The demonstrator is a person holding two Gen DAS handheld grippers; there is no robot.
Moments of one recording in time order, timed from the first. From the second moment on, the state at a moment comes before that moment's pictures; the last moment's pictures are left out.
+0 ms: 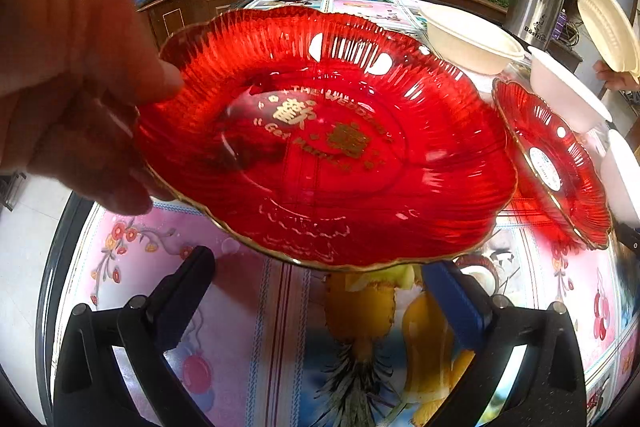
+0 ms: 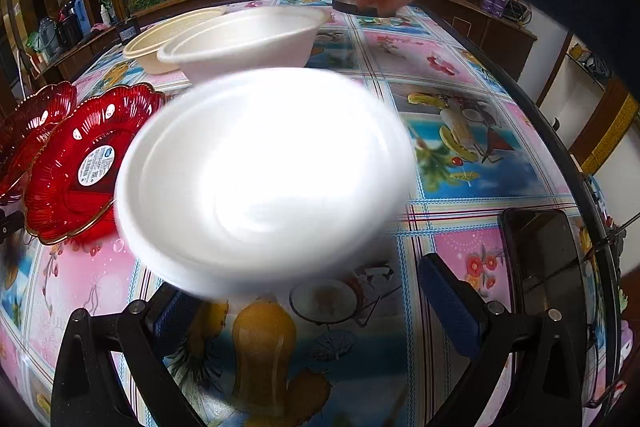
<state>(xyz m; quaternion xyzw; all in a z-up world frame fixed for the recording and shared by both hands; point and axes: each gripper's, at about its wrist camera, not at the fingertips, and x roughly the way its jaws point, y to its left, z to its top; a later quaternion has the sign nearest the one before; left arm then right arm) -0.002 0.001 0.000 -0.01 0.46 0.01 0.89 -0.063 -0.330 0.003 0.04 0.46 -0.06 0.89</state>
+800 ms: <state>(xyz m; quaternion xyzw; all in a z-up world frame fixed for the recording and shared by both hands) -0.002 0.002 0.000 -0.01 0.46 0.01 0.89 -0.065 -0.329 0.003 0.04 0.46 -0.06 0.89</state>
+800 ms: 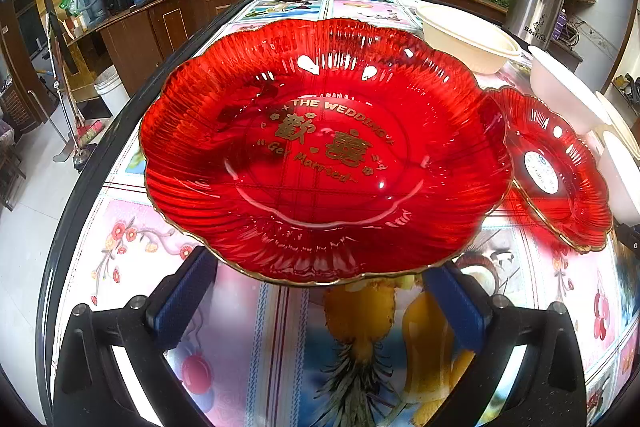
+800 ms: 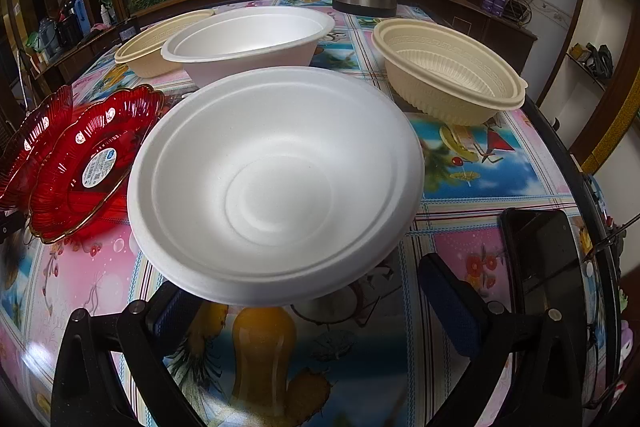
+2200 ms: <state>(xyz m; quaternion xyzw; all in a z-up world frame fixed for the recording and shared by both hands) -0.001 0.001 0.001 -0.01 0.46 0.02 0.89 -0.064 -0.330 0.002 0.04 0.46 -0.05 0.89</state>
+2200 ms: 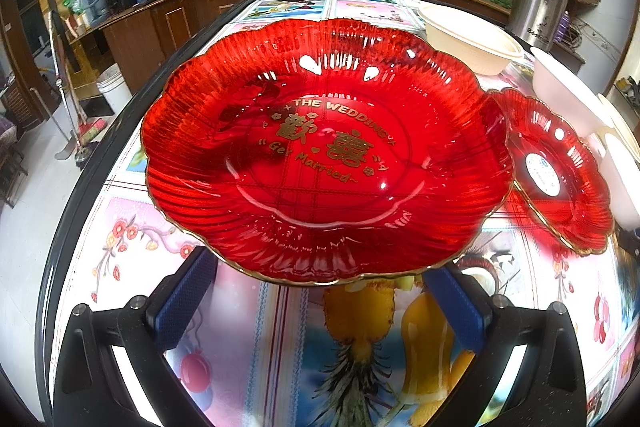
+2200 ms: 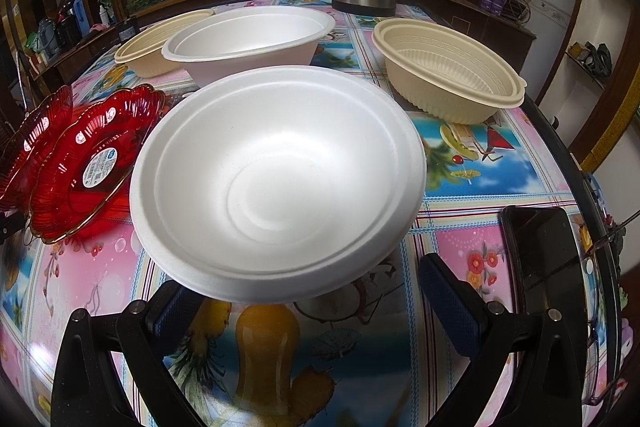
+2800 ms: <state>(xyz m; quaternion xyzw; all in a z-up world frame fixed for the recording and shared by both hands) -0.070 0.024 0.050 -0.07 0.42 -0.02 0.90 -0.120 -0.301 0.049 0.00 0.42 0.08 0.91</state>
